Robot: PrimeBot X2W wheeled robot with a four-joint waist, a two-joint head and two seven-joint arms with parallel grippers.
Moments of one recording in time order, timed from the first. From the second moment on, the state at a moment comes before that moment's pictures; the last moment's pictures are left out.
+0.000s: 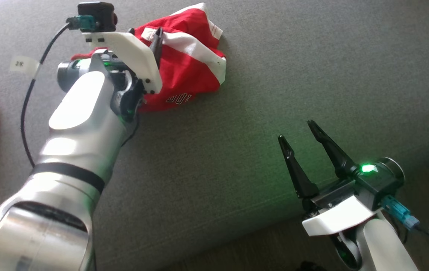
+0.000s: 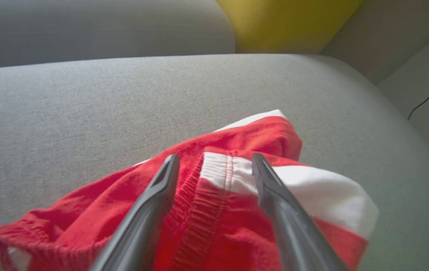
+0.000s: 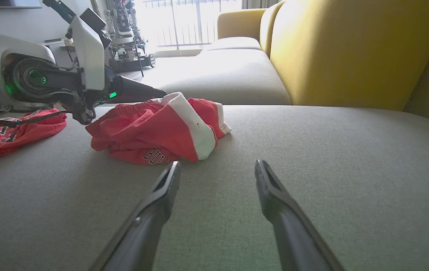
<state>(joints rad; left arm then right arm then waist) -1.03 0.03 -0.55 1.07 -0.65 -0.05 0.03 -0.10 -0.04 0.17 0.02 0.08 0.13 -0.25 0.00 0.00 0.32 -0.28</state>
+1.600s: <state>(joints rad) -1.25 0.06 -0.61 0.59 -1.21 -0.12 0.38 -0.05 -0.04 0.21 0.03 0.20 0.13 -0.25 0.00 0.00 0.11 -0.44</state>
